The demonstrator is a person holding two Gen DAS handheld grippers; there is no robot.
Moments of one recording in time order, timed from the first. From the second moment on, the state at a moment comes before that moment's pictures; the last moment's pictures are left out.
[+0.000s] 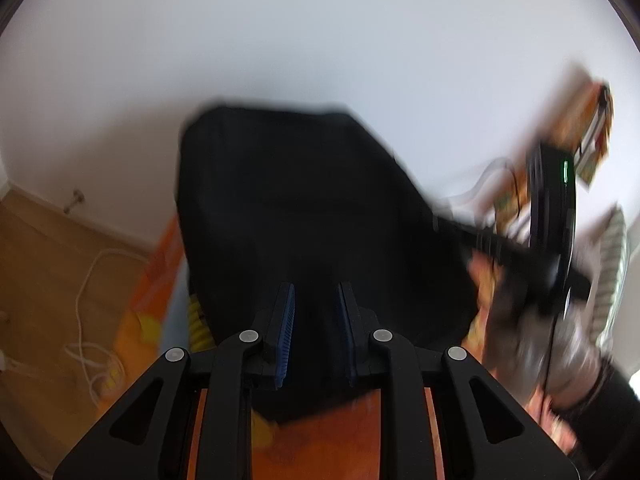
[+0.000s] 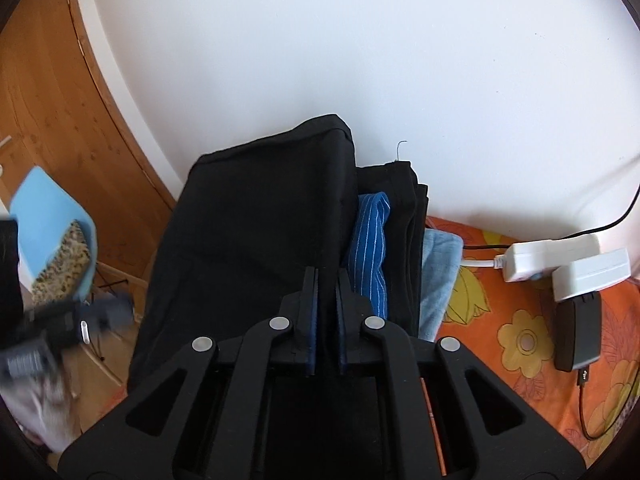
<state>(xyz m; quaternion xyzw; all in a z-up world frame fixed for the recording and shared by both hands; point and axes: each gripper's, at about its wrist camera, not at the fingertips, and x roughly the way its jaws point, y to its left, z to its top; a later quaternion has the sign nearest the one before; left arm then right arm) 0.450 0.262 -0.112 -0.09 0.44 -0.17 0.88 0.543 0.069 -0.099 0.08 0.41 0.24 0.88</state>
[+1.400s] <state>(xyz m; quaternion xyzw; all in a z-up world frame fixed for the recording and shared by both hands) 0.584 0.285 -0.099 -0.13 0.40 -0.03 0.91 0.568 0.040 -0.098 0.10 0.40 0.17 0.90</state>
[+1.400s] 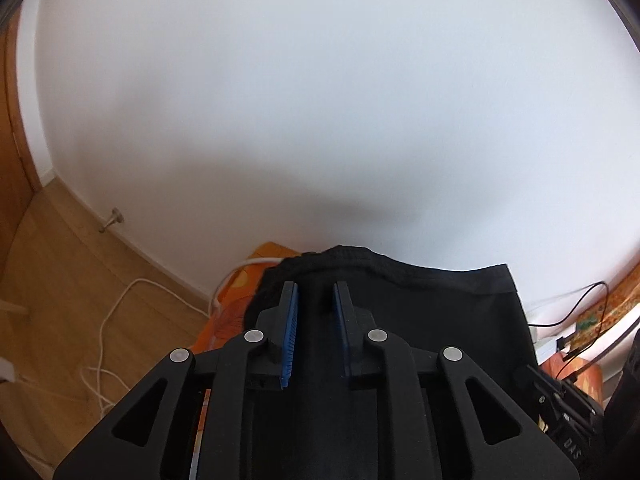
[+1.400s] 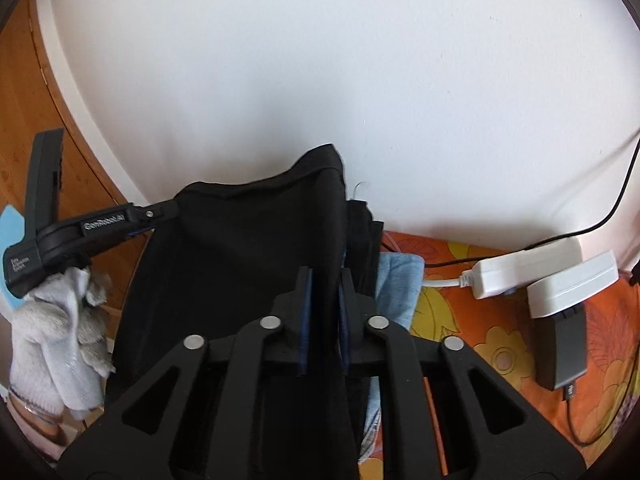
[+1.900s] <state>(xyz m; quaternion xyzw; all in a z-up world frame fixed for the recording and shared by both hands) 0.409 0.270 -0.093 -0.10 0.41 -0.09 0.90 0.466 0.022 -0.052 0.04 0.37 0.24 0.90</state>
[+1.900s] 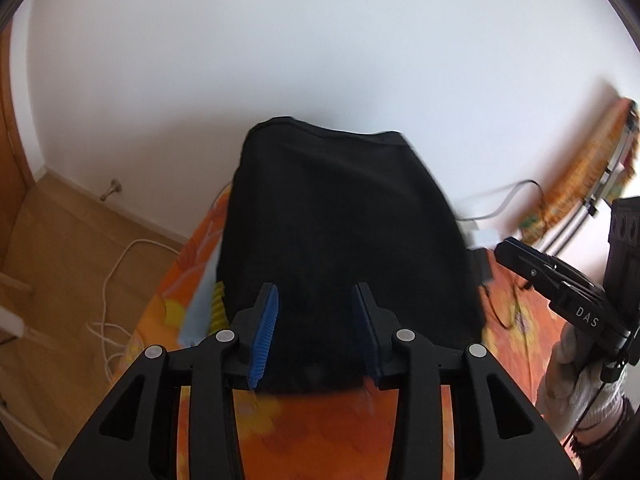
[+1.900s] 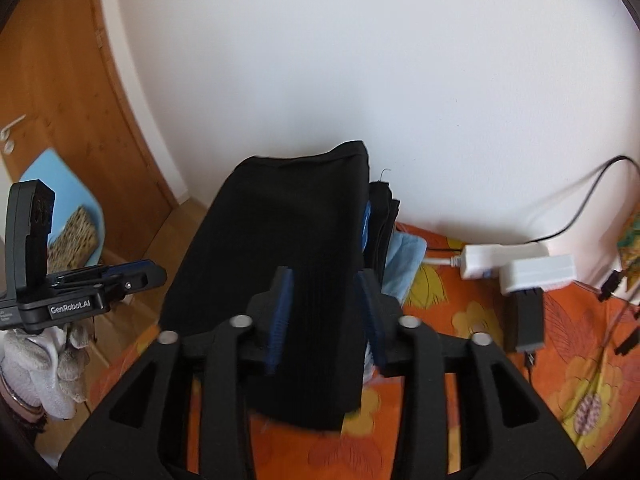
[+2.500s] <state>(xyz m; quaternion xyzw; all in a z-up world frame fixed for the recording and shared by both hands) 0.221 0.203 0.013 -0.03 0.28 -0.07 0.96 0.266 -0.068 0.068 0.07 0.28 0.24 0.93</state>
